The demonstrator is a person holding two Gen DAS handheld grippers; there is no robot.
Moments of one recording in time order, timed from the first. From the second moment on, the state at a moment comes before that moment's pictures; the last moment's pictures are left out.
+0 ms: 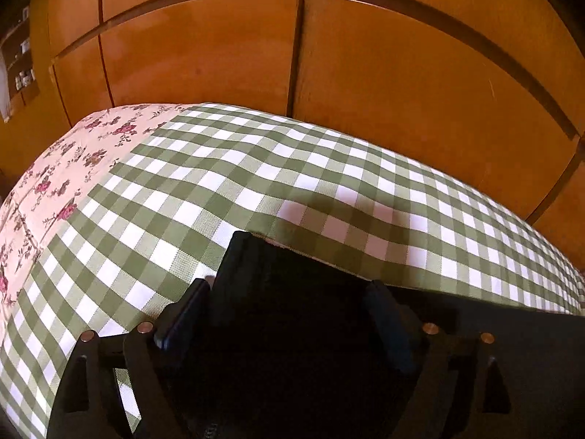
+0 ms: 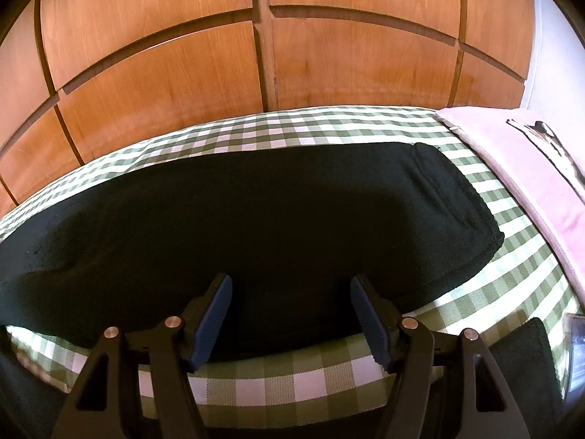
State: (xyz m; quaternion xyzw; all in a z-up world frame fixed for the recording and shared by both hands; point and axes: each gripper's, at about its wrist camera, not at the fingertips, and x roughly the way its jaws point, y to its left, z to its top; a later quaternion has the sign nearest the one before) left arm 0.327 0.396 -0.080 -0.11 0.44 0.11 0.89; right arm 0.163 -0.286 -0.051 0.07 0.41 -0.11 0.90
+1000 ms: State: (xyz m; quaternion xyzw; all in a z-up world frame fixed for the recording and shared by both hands) left arm 0.086 0.382 -0.001 -0.36 0.21 -0.05 0.91; right arm 0.167 -0.273 -0.043 0.02 0.44 -0.14 0.89
